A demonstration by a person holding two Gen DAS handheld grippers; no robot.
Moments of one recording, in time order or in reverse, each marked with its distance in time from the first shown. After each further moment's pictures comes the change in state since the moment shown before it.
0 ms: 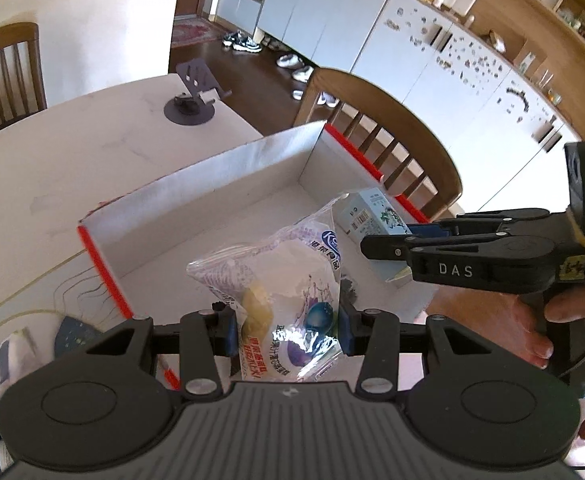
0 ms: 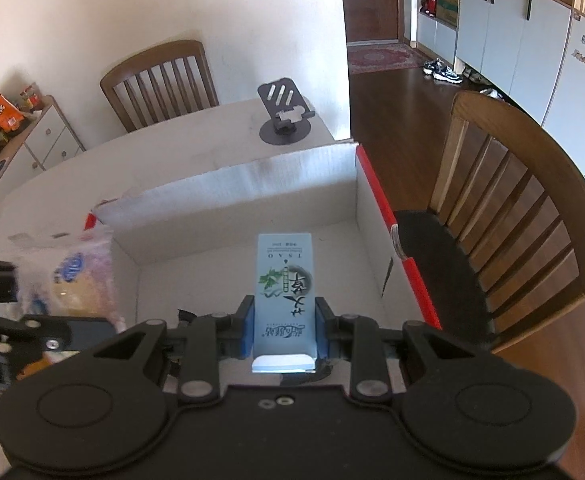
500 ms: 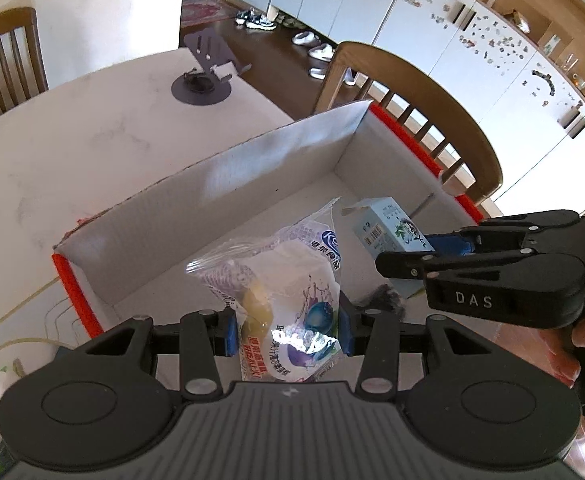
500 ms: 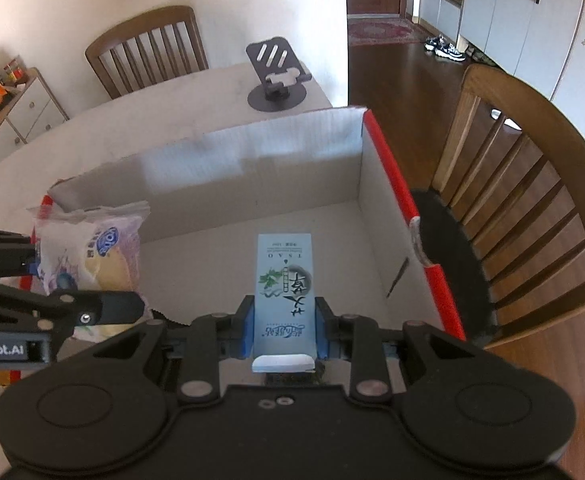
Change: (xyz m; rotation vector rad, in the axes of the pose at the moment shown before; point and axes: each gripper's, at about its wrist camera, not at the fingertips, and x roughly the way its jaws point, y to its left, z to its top) left arm 0.058 0.024 0.021 -0.003 0.072 0.047; right arm 0.051 -0.005 0.011 -0.017 0.092 -0.021
